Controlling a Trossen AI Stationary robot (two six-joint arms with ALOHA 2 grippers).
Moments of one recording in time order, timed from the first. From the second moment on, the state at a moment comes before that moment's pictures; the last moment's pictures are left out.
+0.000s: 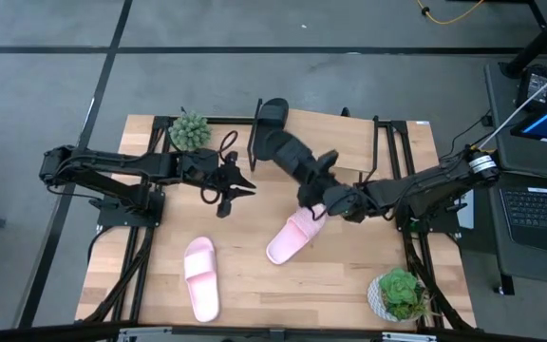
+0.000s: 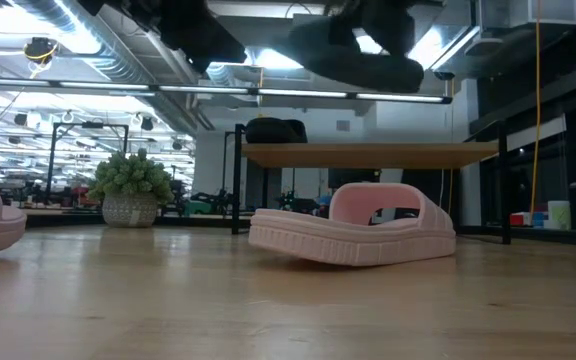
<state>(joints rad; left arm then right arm) 0.07 1.14 0.82 -0.15 0.07 0.03 0.26 1.46 1.12 -0.02 1.12 -0.90</state>
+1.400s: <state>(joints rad) 0.07 1.14 0.82 -0.15 0.06 0.03 -0.08 1.54 1.29 -0.52 0.98 -0.31</state>
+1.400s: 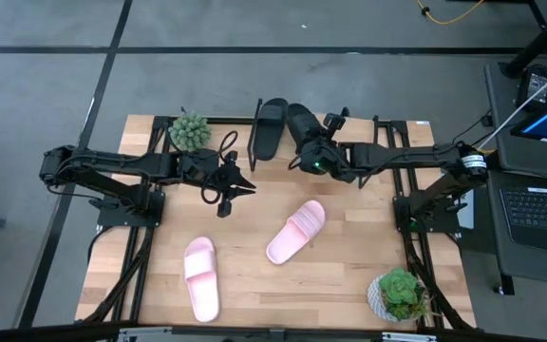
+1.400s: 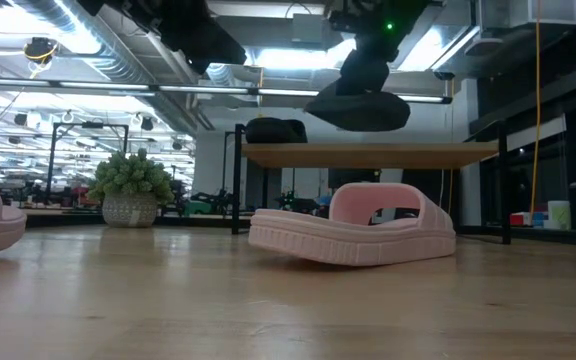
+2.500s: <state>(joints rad) 0.07 1.14 0.82 -0.15 0.06 0.03 -0.23 1.56 1.29 -0.57 0.84 -0.16</state>
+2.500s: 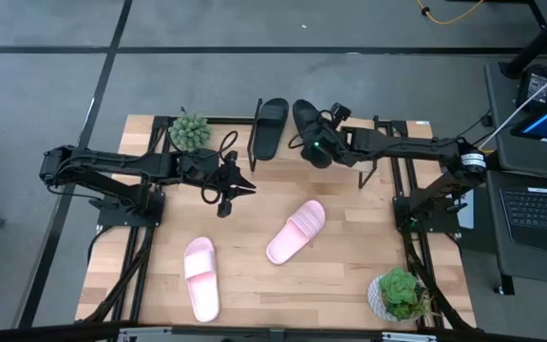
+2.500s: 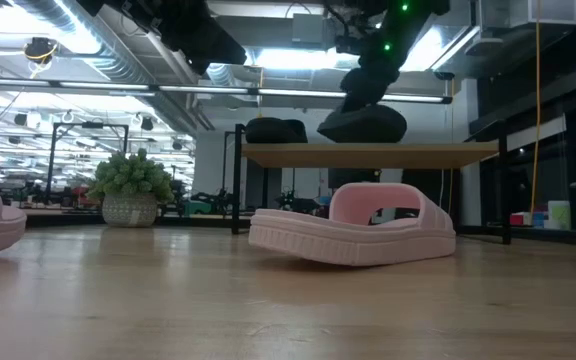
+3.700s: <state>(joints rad) 0.07 1.14 0.82 -0.15 0.06 0.03 -0.26 1.66 1.29 -0.38 0.75 -0.21</state>
